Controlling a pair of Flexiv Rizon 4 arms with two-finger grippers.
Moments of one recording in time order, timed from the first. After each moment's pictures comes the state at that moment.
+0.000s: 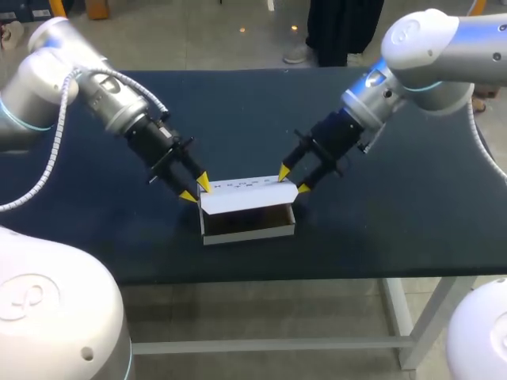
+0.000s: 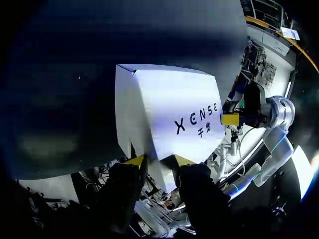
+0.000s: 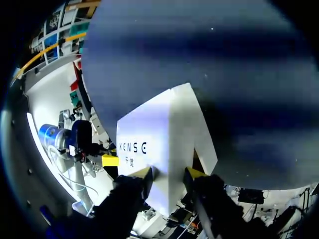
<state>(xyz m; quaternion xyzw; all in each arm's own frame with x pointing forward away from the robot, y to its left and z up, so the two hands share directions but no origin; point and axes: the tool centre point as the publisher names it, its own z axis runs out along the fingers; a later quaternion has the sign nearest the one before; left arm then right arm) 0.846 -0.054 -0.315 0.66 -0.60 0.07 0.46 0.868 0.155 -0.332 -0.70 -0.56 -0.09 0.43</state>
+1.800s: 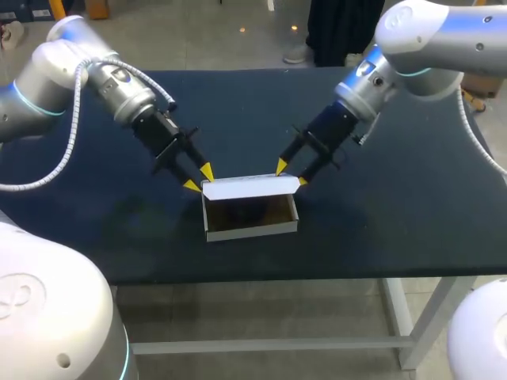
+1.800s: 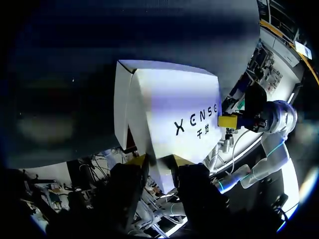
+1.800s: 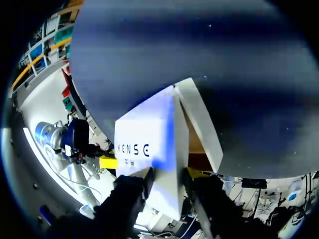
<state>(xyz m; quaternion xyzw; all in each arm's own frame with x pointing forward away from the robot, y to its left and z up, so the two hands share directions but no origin) 0.867 -0.060 -0.305 0.66 -0.55 0.01 0.51 0.882 0.160 -0.327 -0.72 -0.53 -0.03 0.45</state>
